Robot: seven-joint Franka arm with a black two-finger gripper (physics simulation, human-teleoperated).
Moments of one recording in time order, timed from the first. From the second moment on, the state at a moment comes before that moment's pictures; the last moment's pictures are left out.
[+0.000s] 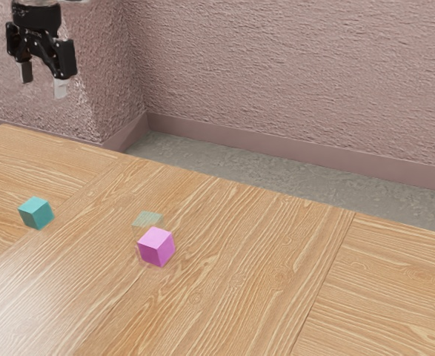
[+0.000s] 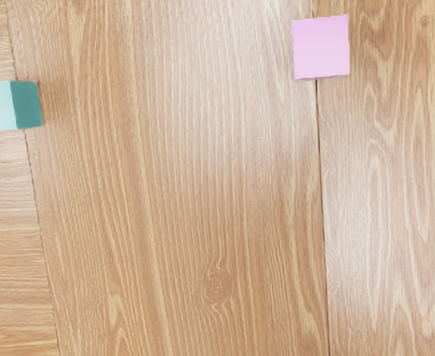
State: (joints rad) arm -1.04 0.01 1.07 -1.25 0.17 1.13 0.18
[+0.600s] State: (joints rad) arm -0.50 0.04 1.06 -1.57 0.10 1.61 0.35
